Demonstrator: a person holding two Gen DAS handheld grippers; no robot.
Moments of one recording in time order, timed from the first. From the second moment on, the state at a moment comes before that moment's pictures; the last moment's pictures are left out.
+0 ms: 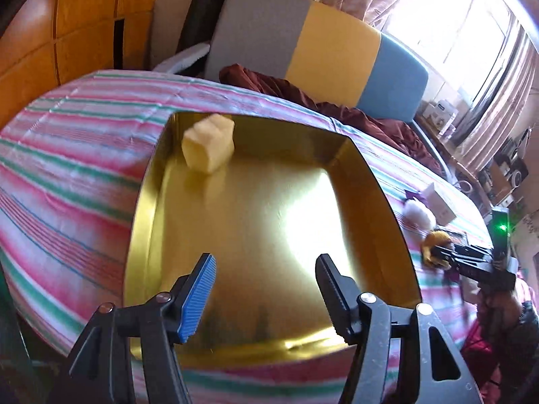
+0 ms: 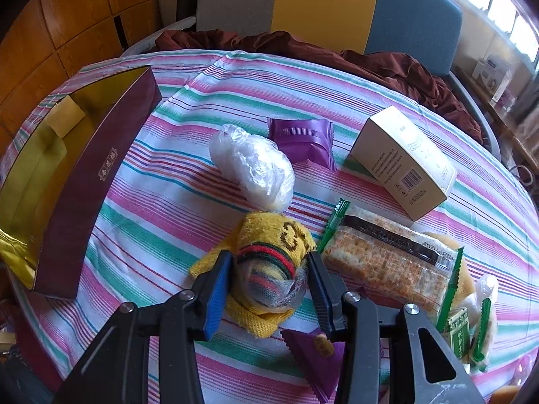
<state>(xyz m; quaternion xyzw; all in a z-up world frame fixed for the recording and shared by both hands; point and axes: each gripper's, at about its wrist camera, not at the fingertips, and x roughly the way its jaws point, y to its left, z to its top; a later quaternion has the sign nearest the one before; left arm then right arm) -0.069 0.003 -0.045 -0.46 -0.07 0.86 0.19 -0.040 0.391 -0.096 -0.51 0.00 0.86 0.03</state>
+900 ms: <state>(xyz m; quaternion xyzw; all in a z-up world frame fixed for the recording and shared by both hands) -0.035 -0.041 -0.039 -0.43 -0.09 0.88 0.16 -0.088 0.186 -0.014 -0.44 -0.01 0.88 -0.15</state>
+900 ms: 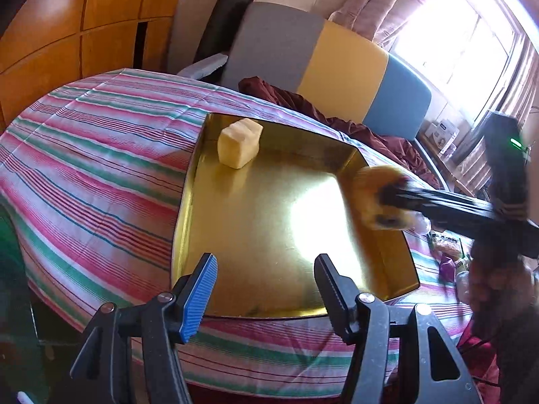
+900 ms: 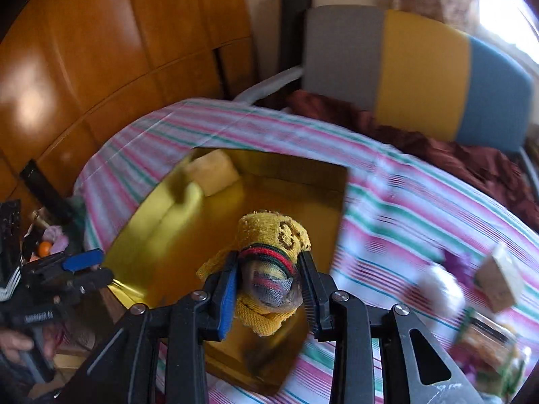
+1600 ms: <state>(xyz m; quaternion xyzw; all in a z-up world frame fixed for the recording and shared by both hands) -0.041 -0.056 -0.057 -0.45 -0.10 0.88 0.14 -0.182 0.098 -0.061 -0.49 0.11 0.84 -0.20</state>
